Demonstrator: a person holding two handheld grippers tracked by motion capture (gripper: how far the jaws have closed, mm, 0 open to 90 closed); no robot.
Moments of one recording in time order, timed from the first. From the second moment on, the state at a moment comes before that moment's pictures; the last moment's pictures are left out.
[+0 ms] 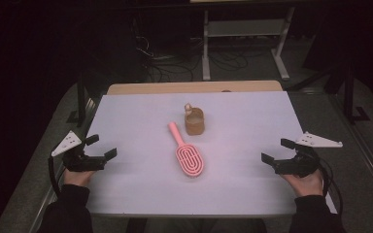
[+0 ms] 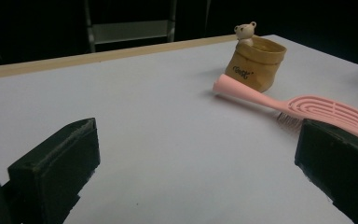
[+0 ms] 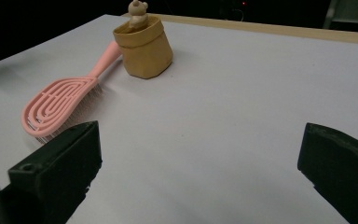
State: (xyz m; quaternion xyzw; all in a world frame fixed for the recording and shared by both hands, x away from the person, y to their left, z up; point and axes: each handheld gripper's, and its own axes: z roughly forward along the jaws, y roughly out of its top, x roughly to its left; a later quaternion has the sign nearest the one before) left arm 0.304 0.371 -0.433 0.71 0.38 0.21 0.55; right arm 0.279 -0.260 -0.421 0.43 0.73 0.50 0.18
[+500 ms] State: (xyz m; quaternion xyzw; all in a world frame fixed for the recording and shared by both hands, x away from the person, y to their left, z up) left arm 0.312 0.337 -0.406 0.77 0.32 0.21 0.51; right arm 0.275 -0.258 -0.423 0.43 0.74 0.49 0.17
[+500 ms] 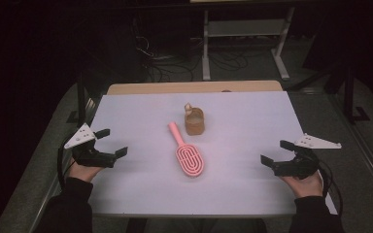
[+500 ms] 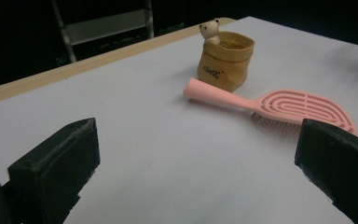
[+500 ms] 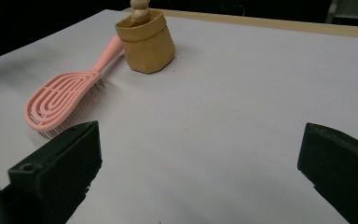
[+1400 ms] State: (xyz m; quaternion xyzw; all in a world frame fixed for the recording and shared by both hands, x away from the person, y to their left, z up) left arm 0.355 0.313 -0.368 0.82 0.27 0.18 0.47; right arm 0.275 -0.259 -0.423 0.43 0.74 0.50 0.17
